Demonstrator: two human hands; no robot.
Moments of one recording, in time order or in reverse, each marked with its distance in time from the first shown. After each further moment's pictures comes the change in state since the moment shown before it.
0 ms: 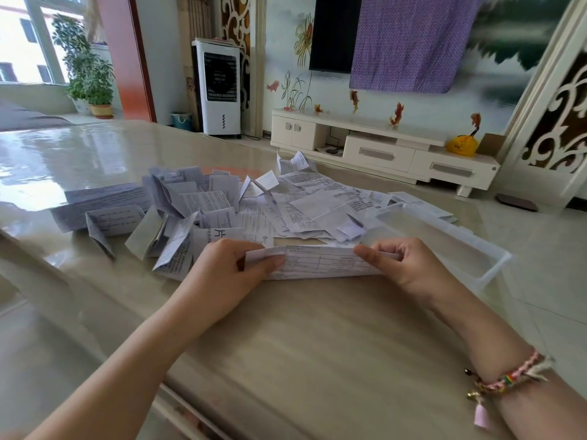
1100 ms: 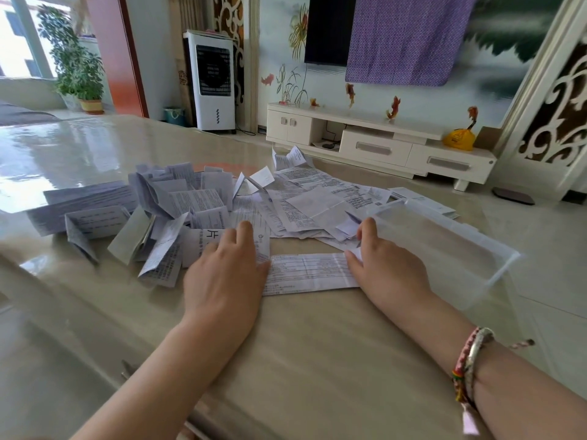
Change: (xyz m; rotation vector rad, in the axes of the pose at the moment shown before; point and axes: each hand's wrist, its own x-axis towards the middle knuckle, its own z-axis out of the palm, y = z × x) left_hand 0.006 0.019 0.022 0.688 0.117 -0.157; right_hand 0.021 0.000 0.036 -0.957 0.177 -0.027
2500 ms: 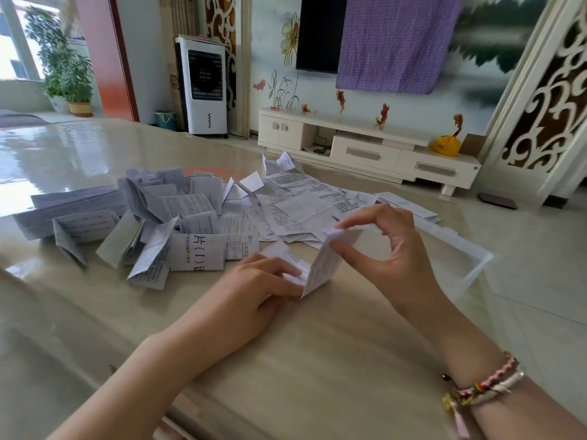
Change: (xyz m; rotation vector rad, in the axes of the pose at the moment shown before) left_hand 0.002 -0.013 0.029 -0.472 -0.070 0.660; right_hand -0.021 0.009 -0.035 0.868 0.315 -0.214
